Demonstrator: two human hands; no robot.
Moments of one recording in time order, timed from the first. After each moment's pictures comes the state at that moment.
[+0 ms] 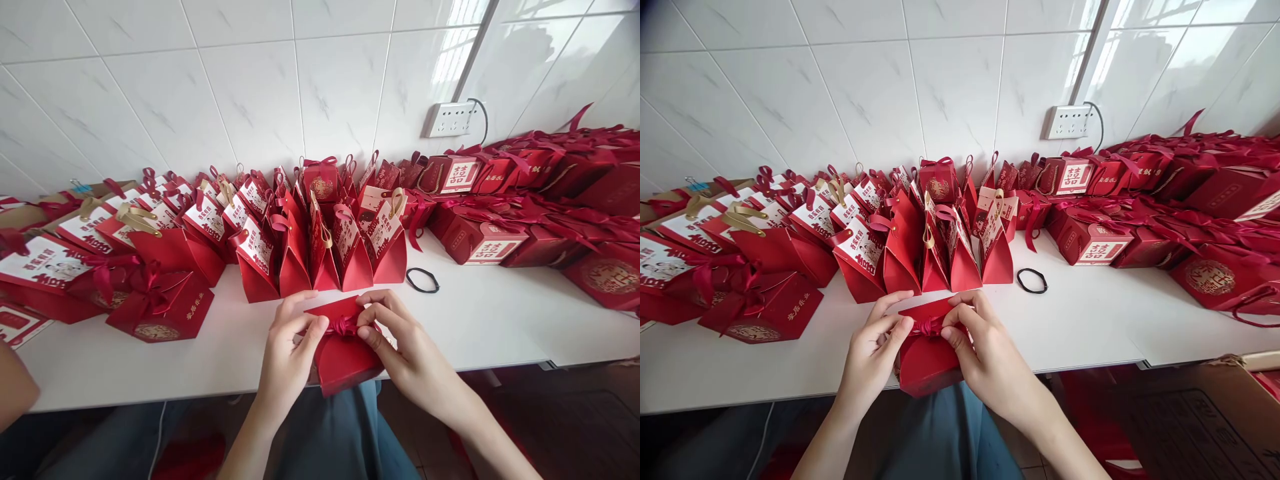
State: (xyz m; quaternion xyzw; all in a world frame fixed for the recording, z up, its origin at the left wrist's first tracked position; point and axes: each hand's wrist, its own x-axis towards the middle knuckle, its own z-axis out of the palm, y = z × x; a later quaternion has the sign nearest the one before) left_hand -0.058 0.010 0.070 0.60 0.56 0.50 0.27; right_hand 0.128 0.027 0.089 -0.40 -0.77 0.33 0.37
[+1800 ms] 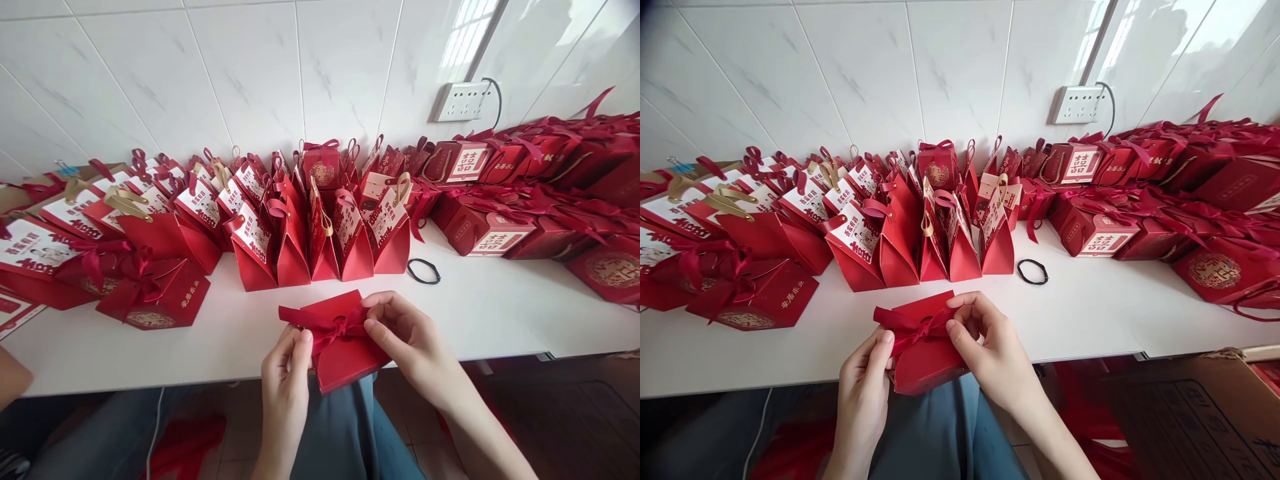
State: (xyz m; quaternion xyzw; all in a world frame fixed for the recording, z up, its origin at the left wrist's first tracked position) left_hand -0.034 -0.024 0.049 0.38 0.56 0.60 0.43; right_hand 0.126 0.023 0.086 -0.45 -0.61 0.51 0.40
